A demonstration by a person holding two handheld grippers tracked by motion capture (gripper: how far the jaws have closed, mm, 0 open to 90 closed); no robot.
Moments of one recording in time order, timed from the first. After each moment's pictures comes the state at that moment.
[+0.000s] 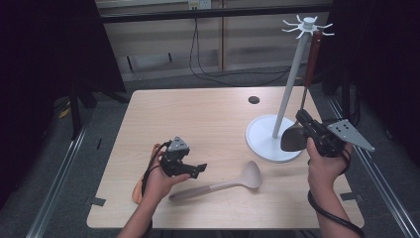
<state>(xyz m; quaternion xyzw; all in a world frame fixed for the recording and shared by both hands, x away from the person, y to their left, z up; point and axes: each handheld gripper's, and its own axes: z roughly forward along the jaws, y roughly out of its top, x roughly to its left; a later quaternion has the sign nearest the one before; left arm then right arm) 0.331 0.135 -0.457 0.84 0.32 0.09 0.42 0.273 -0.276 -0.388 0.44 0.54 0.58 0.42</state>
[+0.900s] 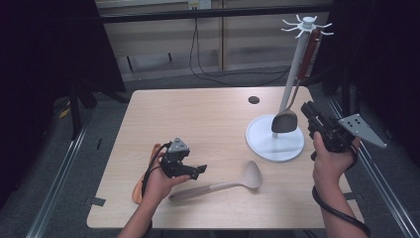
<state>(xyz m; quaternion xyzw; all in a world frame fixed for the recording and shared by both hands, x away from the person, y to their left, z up) 0.330 0.136 -0.460 0.85 0.32 0.09 0.41 0.274 -0.286 -0.370 0.43 0.51 0.62 0.42</state>
